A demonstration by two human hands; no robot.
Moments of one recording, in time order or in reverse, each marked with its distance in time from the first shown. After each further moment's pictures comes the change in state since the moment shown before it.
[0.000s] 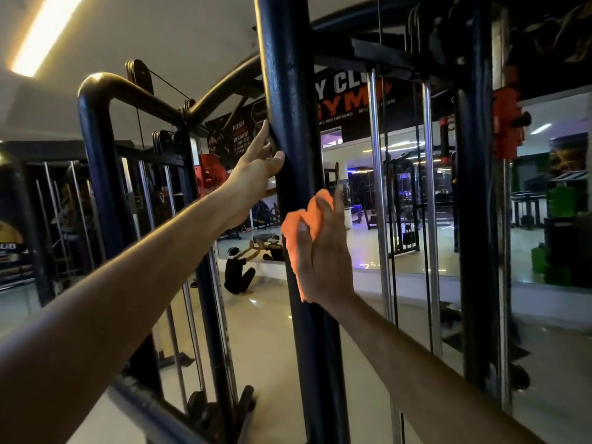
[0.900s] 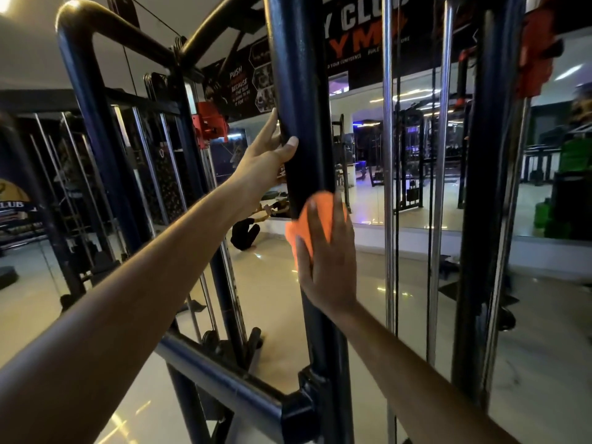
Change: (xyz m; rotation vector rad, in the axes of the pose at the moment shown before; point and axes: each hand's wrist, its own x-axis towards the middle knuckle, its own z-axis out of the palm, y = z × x) left_hand -0.059 -0.041 0.026 -0.042 -0.025 -0.141; right_hand -0.110 0.032 0.007 -0.311 -0.075 -0.069
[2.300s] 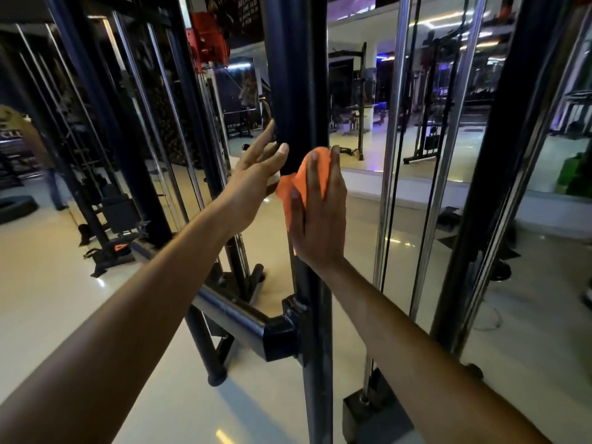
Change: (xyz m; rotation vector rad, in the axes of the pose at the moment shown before) left_hand -0.070 -0.101 0.051 -0.201 0.092 -0.193; right_hand -0.048 0.019 0.010 0.195 -0.021 0.088
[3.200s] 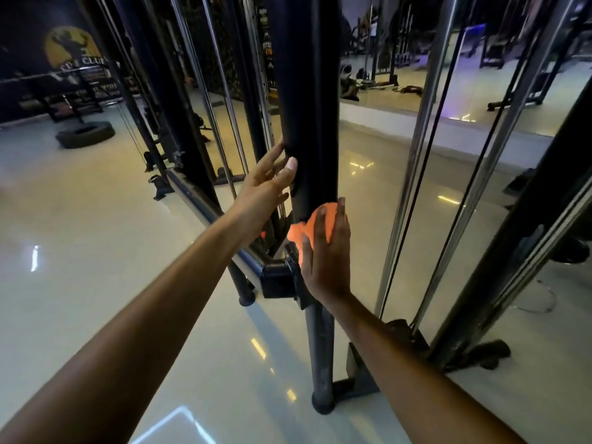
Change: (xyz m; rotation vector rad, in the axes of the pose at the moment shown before) left_hand -0.062 -0.094 0.041 0.095 0.144 -0.201; right_hand -0.175 0.077 -0.004 0.097 -0.364 0.070
